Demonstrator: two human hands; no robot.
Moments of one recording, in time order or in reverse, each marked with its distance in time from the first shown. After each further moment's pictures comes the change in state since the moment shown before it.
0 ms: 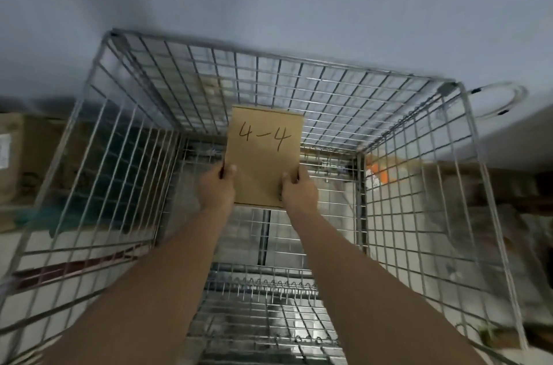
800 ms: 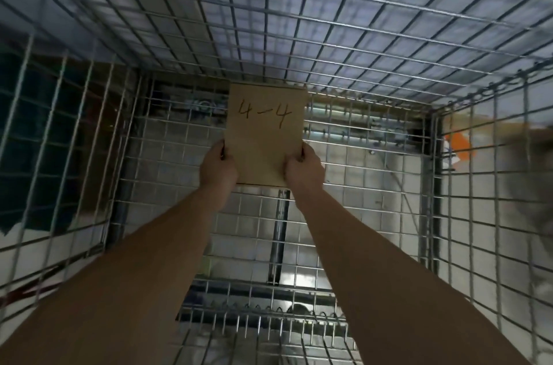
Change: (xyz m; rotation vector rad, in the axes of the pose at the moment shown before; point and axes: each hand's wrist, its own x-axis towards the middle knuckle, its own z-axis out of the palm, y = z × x) left_hand 0.231 -0.211 0.153 0.043 -0.053 -0.108; right_hand 0.223 0.163 0.175 0.025 -0.035 0.112
